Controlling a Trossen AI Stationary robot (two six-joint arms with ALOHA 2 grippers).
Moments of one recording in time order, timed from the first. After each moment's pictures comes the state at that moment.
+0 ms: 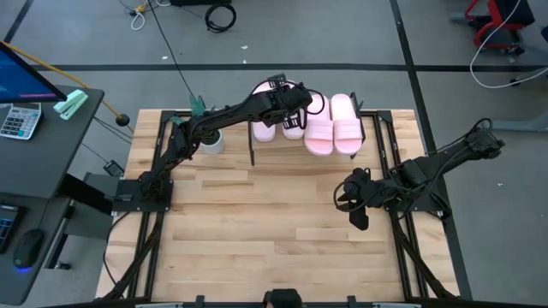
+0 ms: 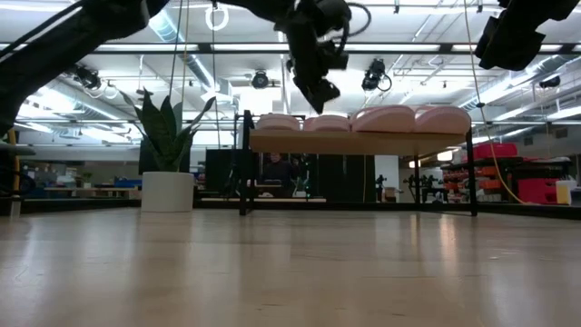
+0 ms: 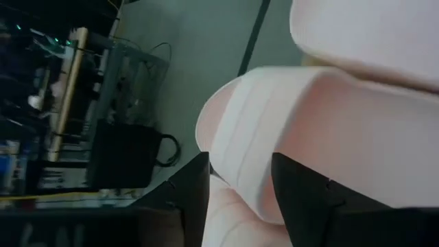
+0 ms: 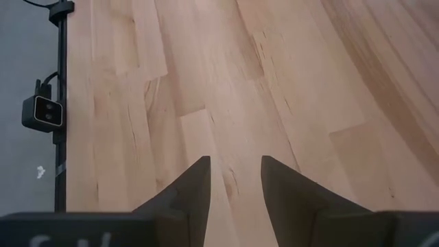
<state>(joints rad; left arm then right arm) 0.34 2.28 2.33 -0.86 -0.75 0.39 0.41 0.98 0.84 -0.73 0.21 0.70</state>
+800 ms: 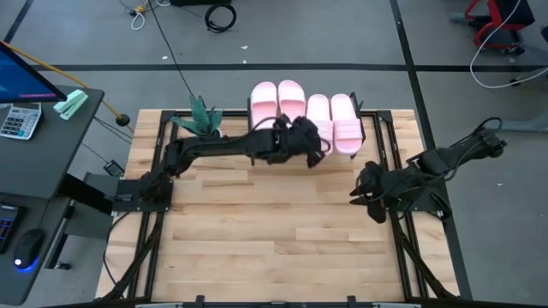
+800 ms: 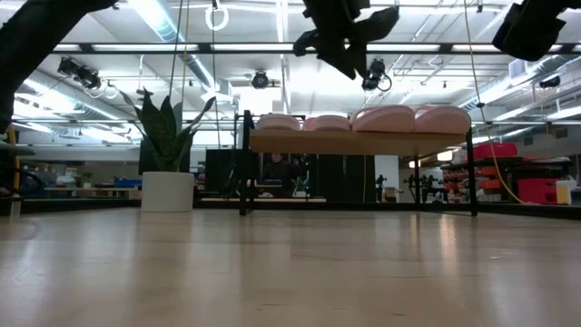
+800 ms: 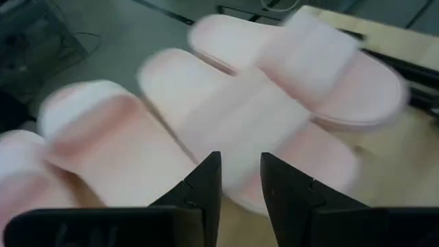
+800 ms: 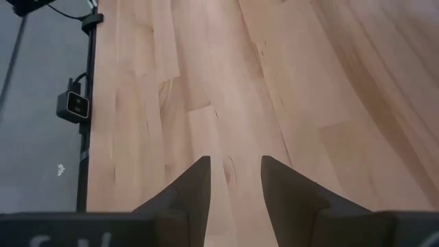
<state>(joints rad) 0.05 2.18 2.21 -0.77 -0.69 -0.35 0.42 0.79 0.84 -0.85 0.18 0.67</state>
